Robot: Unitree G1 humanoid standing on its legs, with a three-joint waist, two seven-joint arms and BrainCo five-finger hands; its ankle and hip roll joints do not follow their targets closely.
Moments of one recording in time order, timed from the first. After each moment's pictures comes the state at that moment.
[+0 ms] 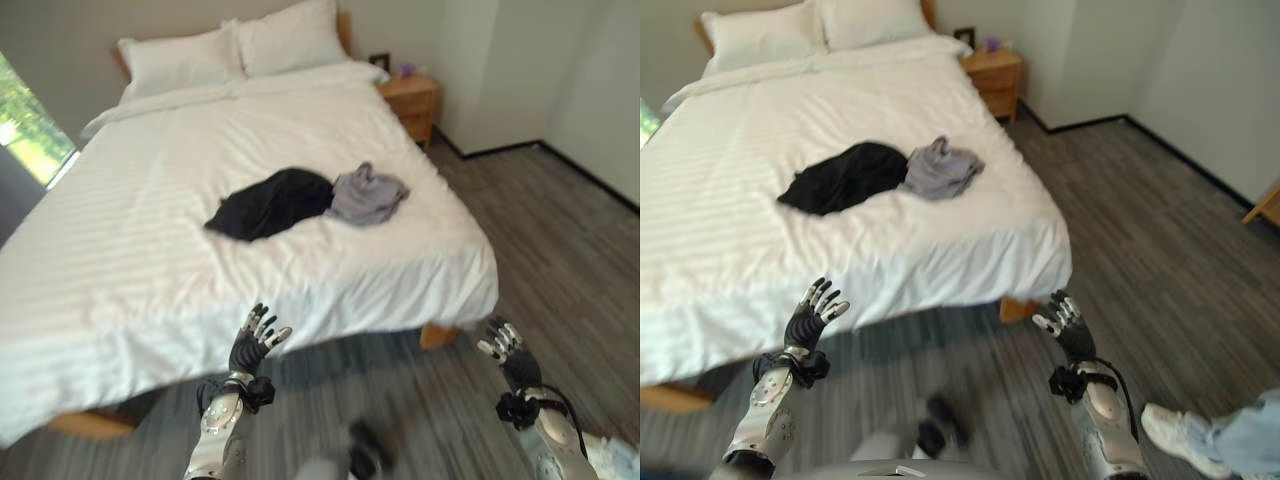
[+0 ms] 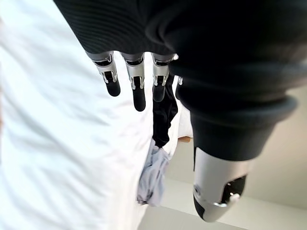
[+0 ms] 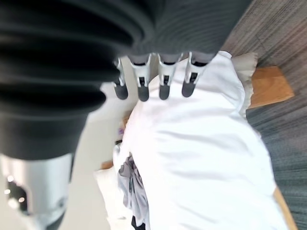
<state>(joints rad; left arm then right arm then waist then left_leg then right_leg) 0.02 0.33 -0.07 0.34 -0.48 -0.22 0.00 0.19 -0.29 0.09 0.24 0.51 -0.20 0.01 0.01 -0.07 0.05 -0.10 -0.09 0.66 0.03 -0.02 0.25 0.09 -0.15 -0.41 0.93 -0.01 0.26</state>
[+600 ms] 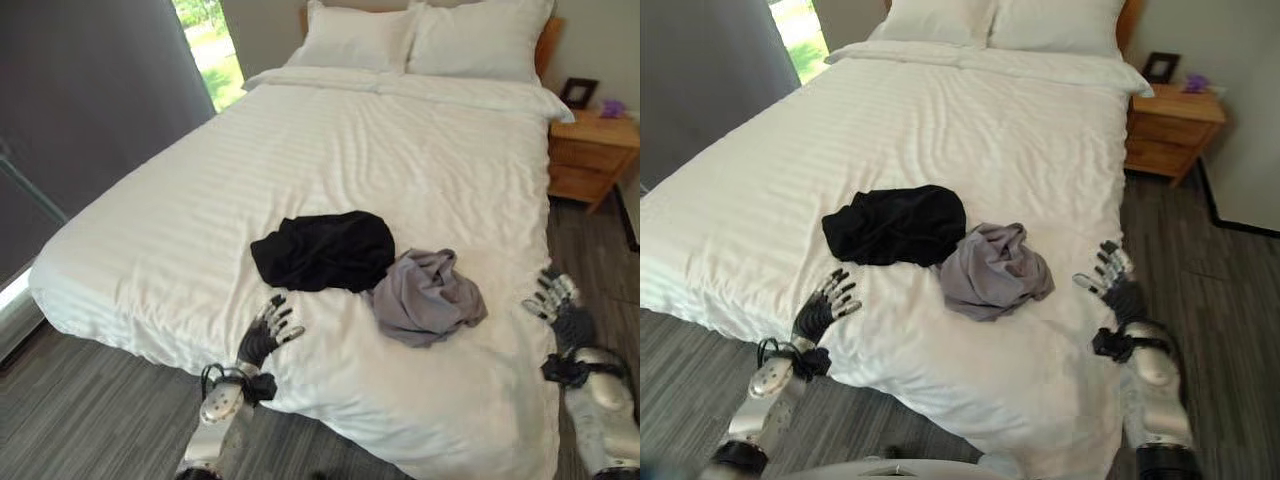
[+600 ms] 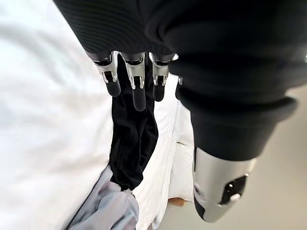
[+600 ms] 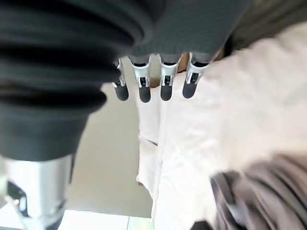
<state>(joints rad) 0.15 0.34 -0.12 0.29 -0.52 -0.21 -0.17 0.04 -0.66 -0.20 0.15 0.39 -0.20 0.05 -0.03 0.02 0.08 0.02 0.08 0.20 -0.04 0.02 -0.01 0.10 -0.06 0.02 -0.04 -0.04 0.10</state>
